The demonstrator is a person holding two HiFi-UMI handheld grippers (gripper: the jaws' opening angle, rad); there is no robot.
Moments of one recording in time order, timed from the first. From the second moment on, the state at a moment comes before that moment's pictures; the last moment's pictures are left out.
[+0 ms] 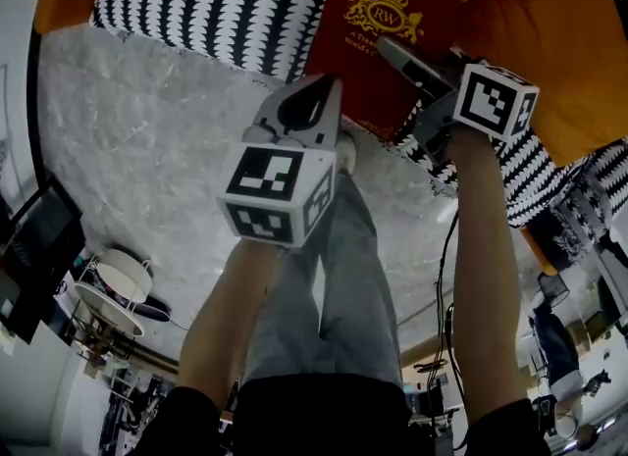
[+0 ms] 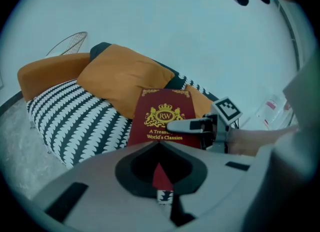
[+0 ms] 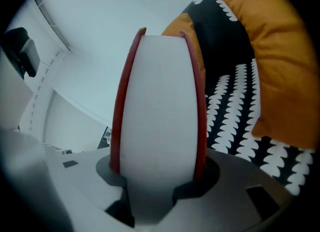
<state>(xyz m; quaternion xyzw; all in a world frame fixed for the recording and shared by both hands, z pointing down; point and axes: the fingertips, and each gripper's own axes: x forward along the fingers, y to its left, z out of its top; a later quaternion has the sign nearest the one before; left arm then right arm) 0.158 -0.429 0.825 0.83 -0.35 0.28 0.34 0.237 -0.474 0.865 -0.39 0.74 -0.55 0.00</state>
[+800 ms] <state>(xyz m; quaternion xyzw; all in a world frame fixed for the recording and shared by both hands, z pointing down) 0.142 -0.427 0.850 0.81 -0.36 0.28 0.37 0.268 -0.497 0.920 -0.41 0.72 -0.56 0.00</state>
